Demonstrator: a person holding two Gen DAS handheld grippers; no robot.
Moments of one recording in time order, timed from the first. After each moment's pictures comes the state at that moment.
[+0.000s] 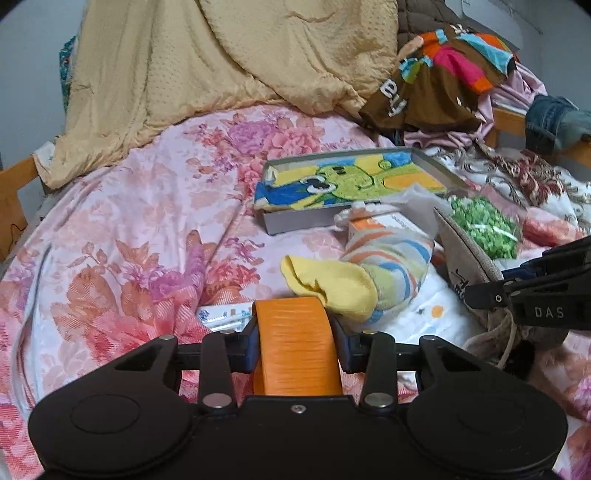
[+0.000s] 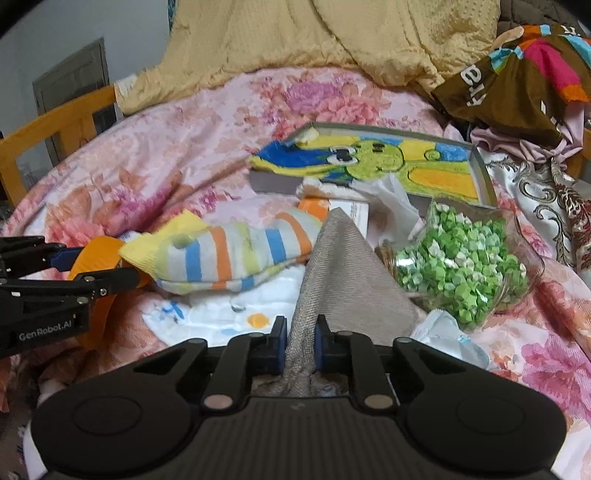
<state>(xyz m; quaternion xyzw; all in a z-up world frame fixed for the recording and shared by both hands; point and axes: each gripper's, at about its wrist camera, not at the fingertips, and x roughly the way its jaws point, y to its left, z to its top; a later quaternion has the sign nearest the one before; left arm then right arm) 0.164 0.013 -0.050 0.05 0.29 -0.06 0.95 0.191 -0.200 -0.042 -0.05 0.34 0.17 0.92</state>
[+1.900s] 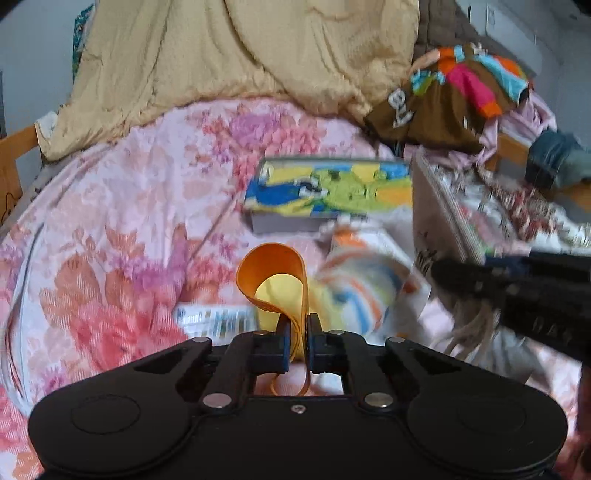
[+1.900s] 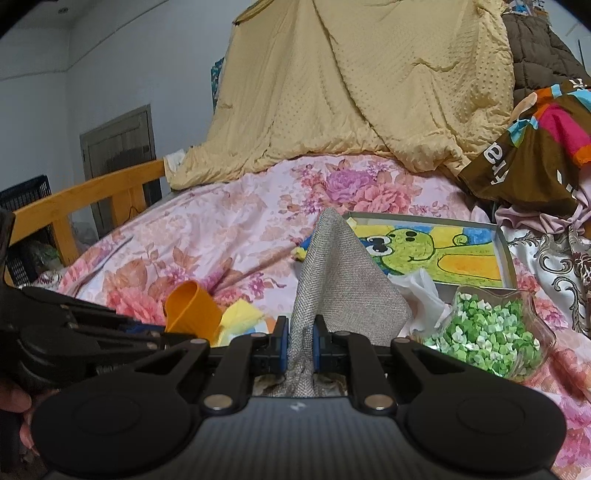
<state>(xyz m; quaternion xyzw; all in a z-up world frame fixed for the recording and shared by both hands) 0.171 0.000 -0.024 -0.02 0.31 -0.06 0.95 0.173 -0.205 -0.008 -0.02 0.22 0.23 0.95</state>
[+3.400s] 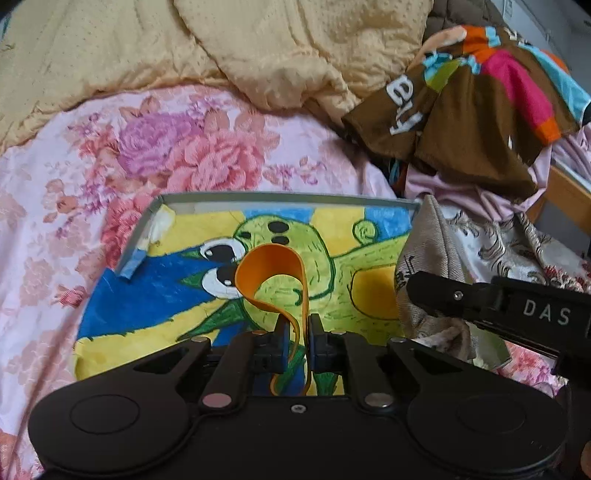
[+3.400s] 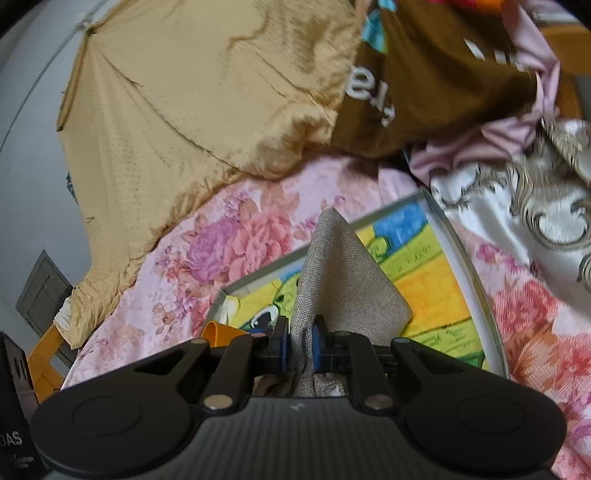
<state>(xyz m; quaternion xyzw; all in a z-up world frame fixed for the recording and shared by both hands) 0.474 -0.112 -0.049 -0.04 0.35 -0.10 0.93 0.455 -0.323 -0.040 0.25 0.27 0.14 0.92</state>
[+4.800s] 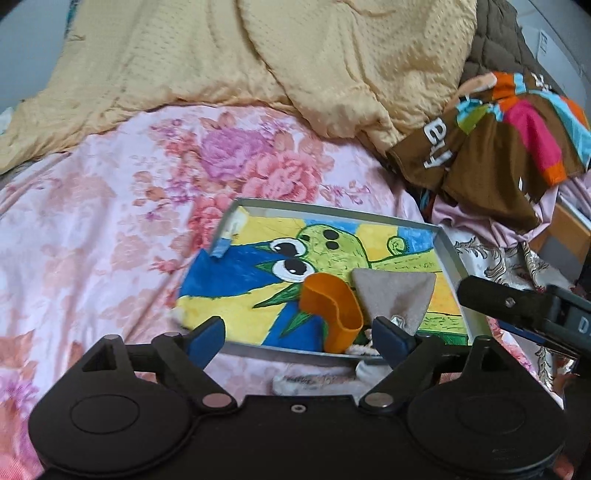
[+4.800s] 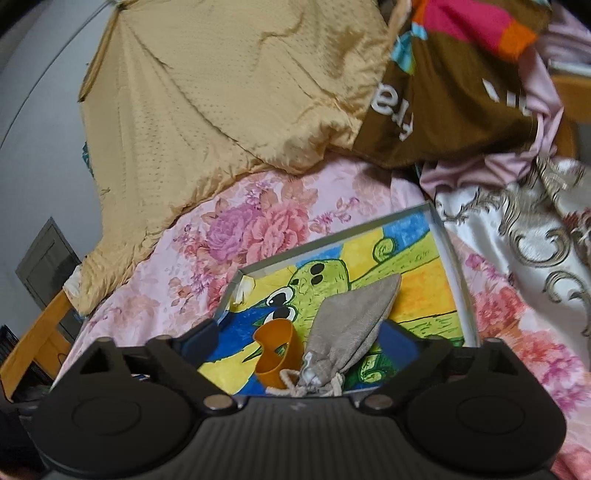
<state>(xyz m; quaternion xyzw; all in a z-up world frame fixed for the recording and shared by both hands) 0.383 -0.061 -0.003 -0.08 0.32 -0.03 0.94 0.388 -0.312 0.007 0.18 0.27 0.15 0.93</state>
